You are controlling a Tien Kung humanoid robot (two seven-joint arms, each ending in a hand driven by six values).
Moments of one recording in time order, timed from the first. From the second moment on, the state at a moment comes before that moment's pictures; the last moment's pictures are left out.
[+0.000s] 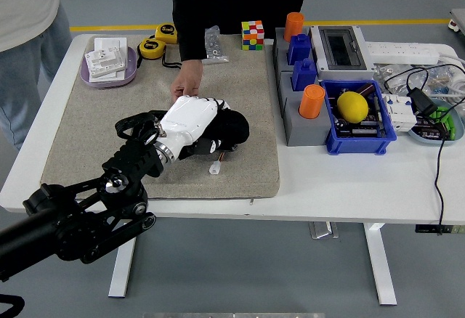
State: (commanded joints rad) left arm -0.68 0.21 -0.48 -1.19 2.05 0.33 0.32; right arm -0.02 -0.32 1.46 0.35 -0.77 -0.09 -0.16
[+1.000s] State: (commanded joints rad) left arm -0.67 0.22 -0.51 -1.15 2.06 0.33 0.32; right arm -0.03 -0.32 1.46 0.35 -0.76 -0.10 -0.16
